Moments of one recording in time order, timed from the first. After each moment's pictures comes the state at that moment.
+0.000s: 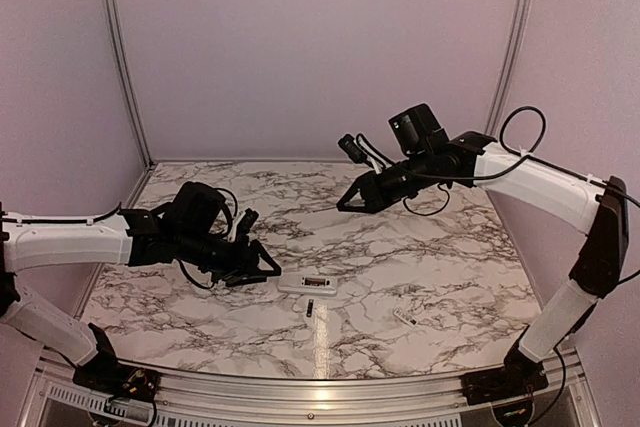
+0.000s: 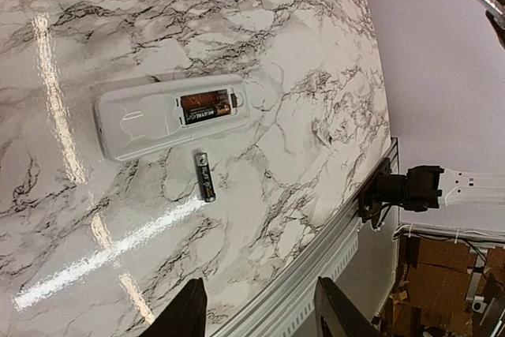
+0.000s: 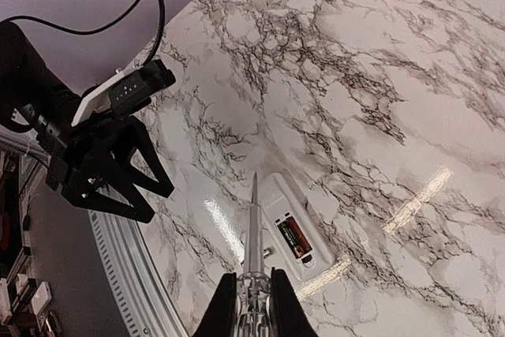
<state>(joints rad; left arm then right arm) -0.81 1.35 0.83 -0.20 0.43 -0.86 0.68 1.61 1.45 -0.60 -0.56 0.13</state>
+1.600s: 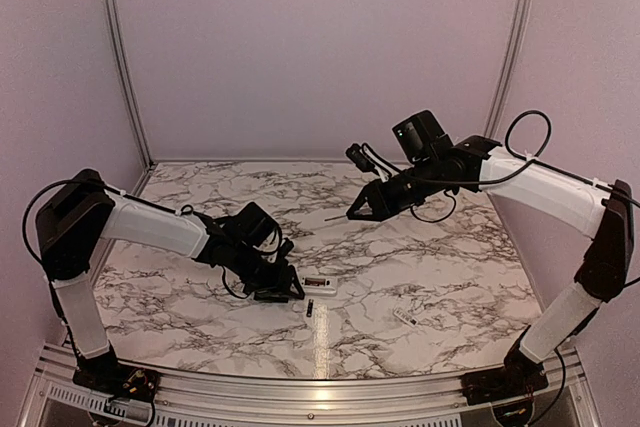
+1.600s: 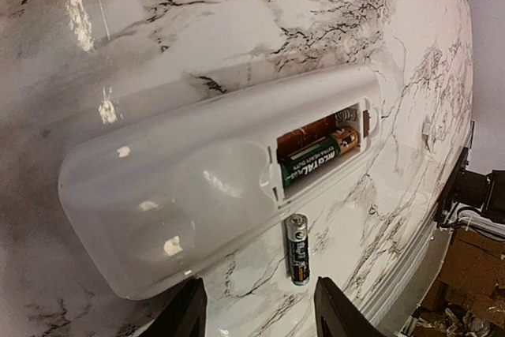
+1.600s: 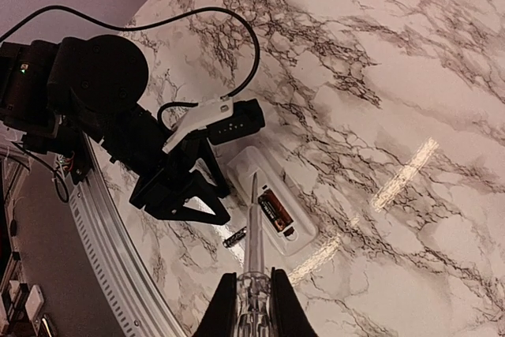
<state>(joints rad) -0.84 1.85 1.03 -0.20 0.46 -0.74 0.68 1.58 1.40 -0.66 -0.47 0.15</state>
